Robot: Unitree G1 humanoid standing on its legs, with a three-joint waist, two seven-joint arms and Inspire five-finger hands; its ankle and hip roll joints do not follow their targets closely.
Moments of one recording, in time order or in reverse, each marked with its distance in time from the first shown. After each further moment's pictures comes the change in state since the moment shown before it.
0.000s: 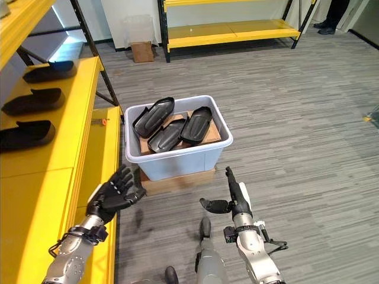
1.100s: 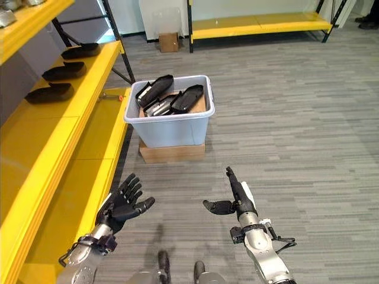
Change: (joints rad) left arm 0.076 -0.044 0.045 0.001 -0.010 0.010 0.031; right arm -0.045 -0.079 0.007 0.011 0.024 -0.012 0.082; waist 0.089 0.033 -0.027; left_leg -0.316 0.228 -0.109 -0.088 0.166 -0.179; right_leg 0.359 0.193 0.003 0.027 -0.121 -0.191
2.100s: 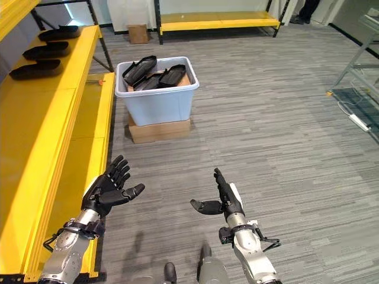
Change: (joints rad) left arm -0.113 0.071 0.044 -0.015 0.046 -0.027 0.012; right arm 0.008 0.081 0.005 -0.014 0.046 0.003 0.015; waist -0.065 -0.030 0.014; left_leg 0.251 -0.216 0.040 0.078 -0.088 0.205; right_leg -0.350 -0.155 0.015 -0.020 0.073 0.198
